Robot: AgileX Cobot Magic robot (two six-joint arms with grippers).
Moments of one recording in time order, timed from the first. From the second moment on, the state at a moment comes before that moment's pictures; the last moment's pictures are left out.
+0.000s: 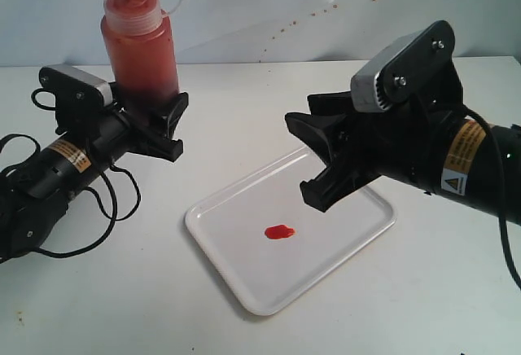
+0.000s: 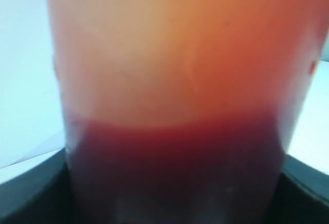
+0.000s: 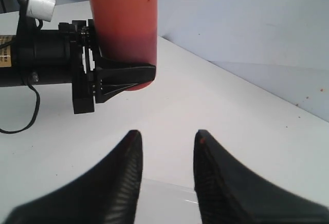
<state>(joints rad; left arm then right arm) -0.28 1.93 -0.65 0.21 -1.16 -0.03 0.55 1.32 -0.60 -0.53 -0.42 0.33</state>
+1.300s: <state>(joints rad) -0.28 2.15 -0.80 0.13 -1.16 -0.08 0.55 0.20 -0.01 -0.48 -0.30 0.49</state>
